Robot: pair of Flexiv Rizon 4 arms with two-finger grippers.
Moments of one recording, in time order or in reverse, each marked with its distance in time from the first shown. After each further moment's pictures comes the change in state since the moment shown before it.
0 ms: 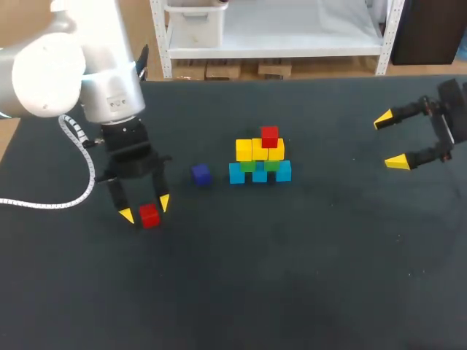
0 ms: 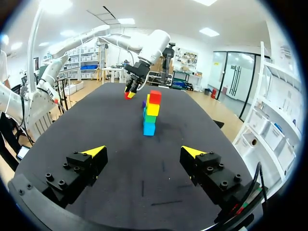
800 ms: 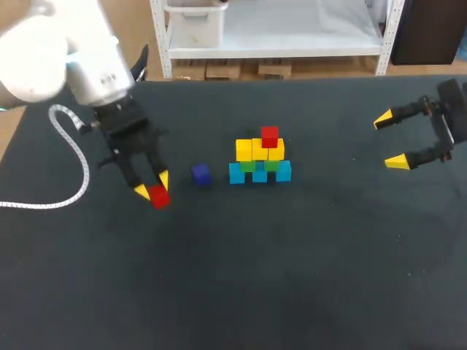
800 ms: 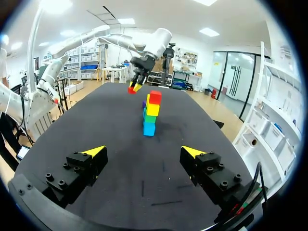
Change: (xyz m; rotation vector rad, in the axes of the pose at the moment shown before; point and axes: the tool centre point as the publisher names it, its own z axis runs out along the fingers) left arm -0.002 0.026 -0.049 -0.177 -0.077 -0.188; right arm 0.000 0.000 0.000 0.000 0.000 0.000
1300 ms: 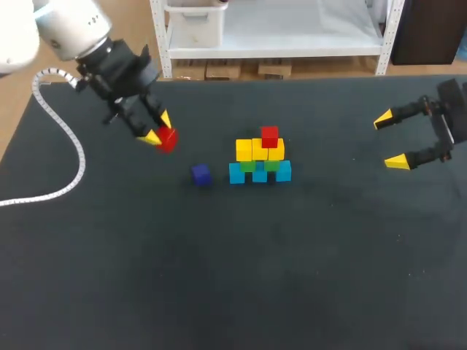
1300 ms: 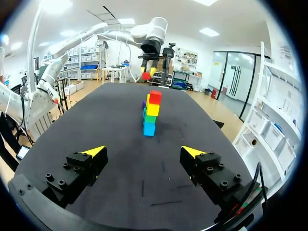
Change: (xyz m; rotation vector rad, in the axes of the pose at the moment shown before) left arm -0.010 0.057 -0.081 -0.279 0.073 -0.391; right arm 0.000 0.000 0.000 0.000 0.000 0.000
